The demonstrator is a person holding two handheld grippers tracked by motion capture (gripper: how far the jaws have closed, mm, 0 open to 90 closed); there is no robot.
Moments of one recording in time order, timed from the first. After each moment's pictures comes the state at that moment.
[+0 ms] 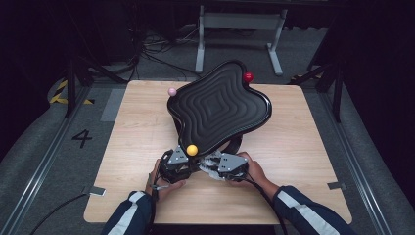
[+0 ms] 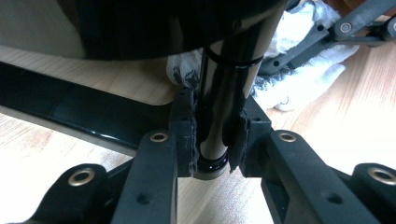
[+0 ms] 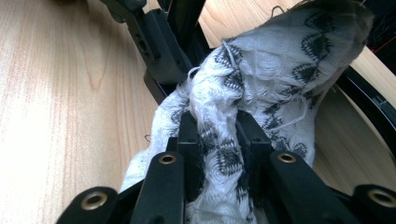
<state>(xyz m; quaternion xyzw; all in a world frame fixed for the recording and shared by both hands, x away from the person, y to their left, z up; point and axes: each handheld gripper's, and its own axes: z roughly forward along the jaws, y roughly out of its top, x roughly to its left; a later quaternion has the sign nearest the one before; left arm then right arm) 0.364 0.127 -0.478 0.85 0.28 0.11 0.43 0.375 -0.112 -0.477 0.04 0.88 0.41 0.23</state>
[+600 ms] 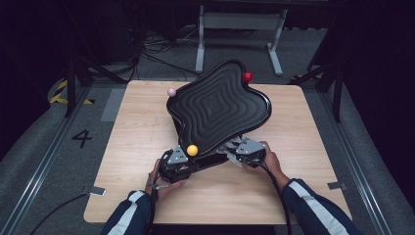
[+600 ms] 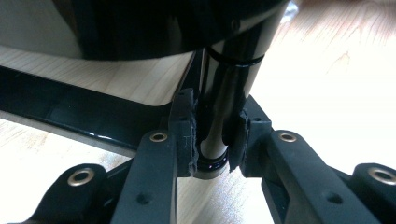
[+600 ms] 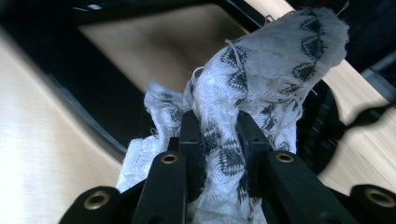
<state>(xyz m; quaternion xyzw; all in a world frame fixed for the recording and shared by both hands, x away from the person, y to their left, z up) 0.365 0.128 -0.479 0.85 0.28 0.10 0.43 0.417 -0.167 -0.477 0.15 0.86 0.39 0.29</state>
